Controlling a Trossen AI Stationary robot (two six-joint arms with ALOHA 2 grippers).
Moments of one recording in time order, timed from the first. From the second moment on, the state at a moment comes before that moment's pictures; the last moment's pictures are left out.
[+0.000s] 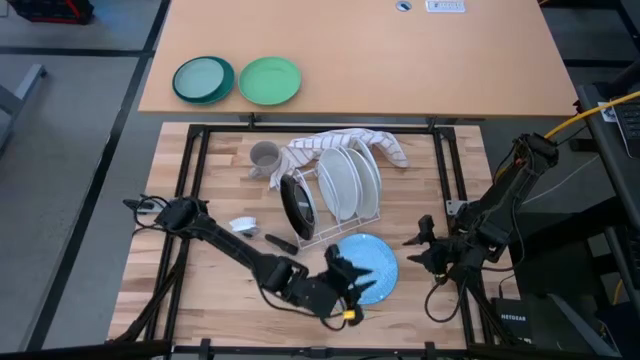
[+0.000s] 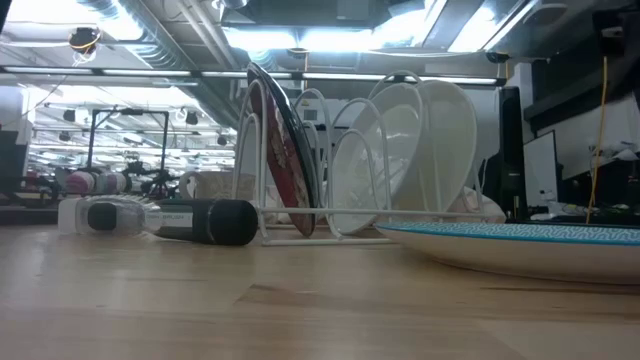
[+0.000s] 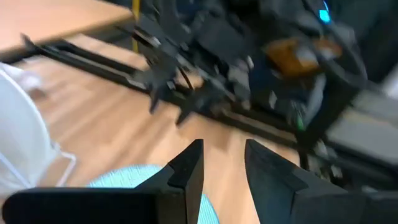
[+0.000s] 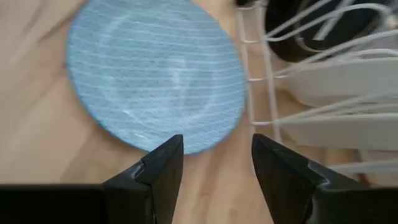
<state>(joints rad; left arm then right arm) -0.50 2.13 1.83 -0.07 -0.75 -0.49 0.97 0.96 0.63 -0.72 0.67 0.23</state>
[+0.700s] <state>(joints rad) -0.58 2.18 1.69 -0.28 -0.59 -0.33 0.97 1.20 0.63 -0.33 0.55 0.23</state>
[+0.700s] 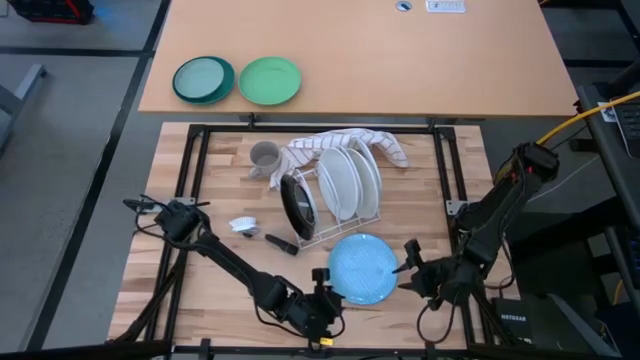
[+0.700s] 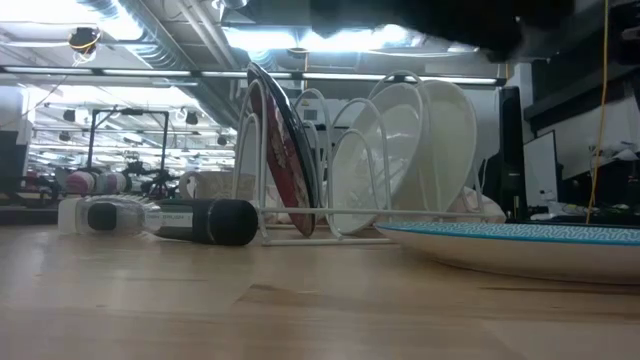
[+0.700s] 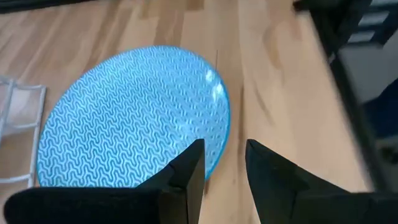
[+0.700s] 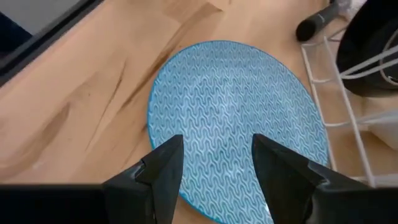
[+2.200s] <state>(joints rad) -0.48 2.34 1.70 -0.41 -0.63 0.29 0.97 1.43 0.63 -0.29 0.59 0.47</state>
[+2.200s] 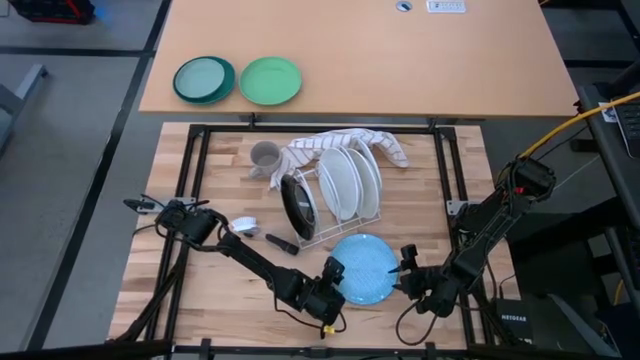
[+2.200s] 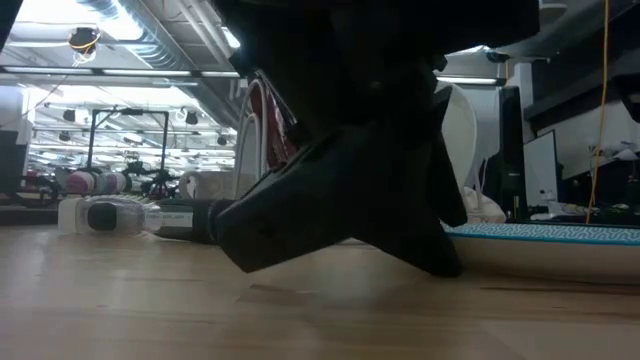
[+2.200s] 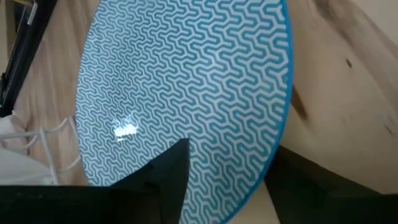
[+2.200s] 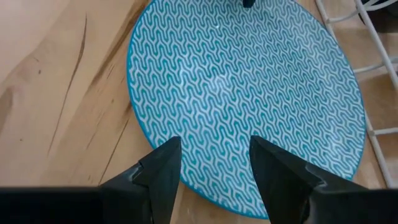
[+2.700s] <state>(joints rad) -0.50 2.35 1.69 -0.32 -0.66 0.12 0.97 1.42 0.64 -0.22 0.59 0.46</state>
